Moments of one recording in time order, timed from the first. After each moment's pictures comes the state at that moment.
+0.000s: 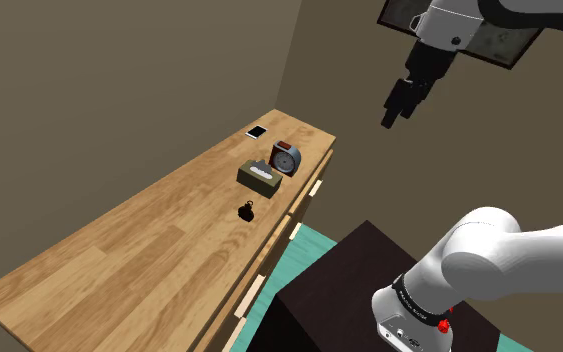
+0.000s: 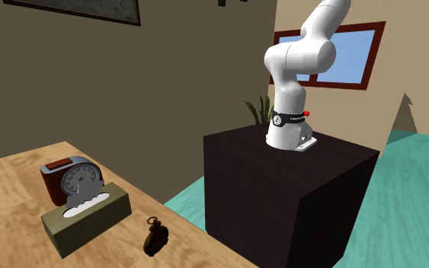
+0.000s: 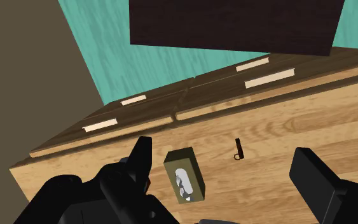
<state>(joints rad) 0.00 -0.81 0.04 -2.29 -0.07 1.47 0.01</state>
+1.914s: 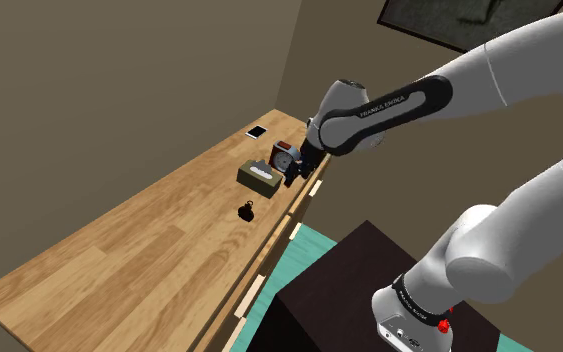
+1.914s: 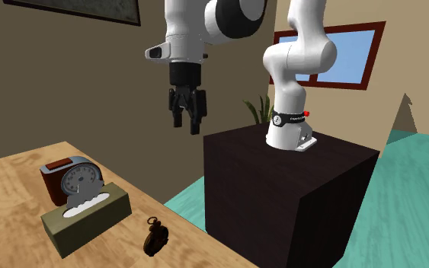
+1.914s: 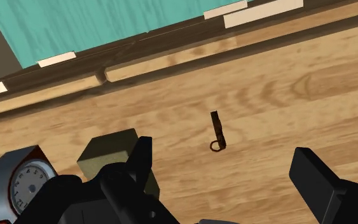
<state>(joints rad) 0.10 -0.14 -0.05 -2.61 0.14 2.56 -0.14</state>
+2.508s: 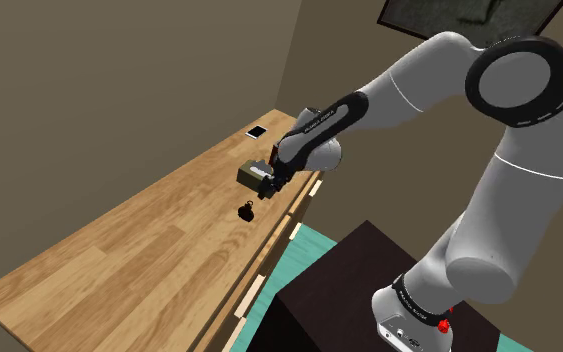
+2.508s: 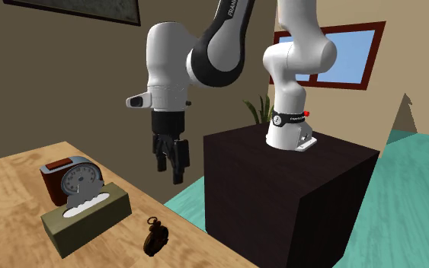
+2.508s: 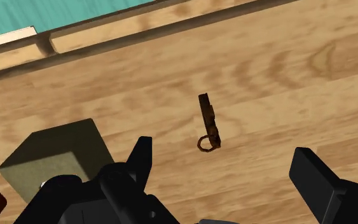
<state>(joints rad) 0.11 0.26 0.01 -2.43 0.41 2.81 -0.35</state>
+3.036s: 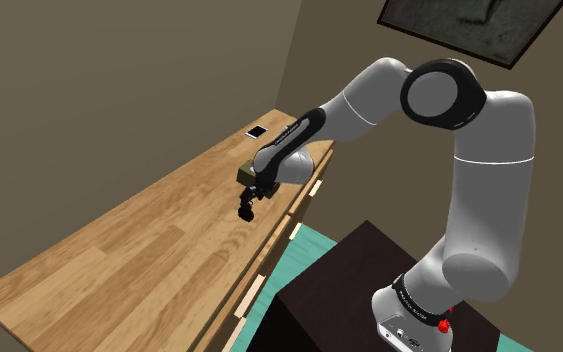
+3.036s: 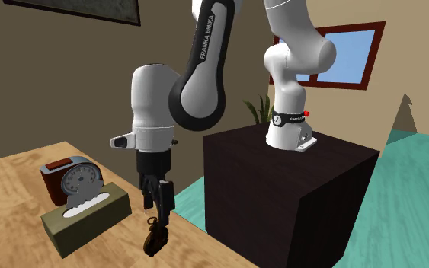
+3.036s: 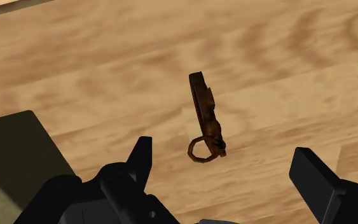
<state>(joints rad) 0.04 0.57 0.12 -2.21 0.52 2.92 -0.47</state>
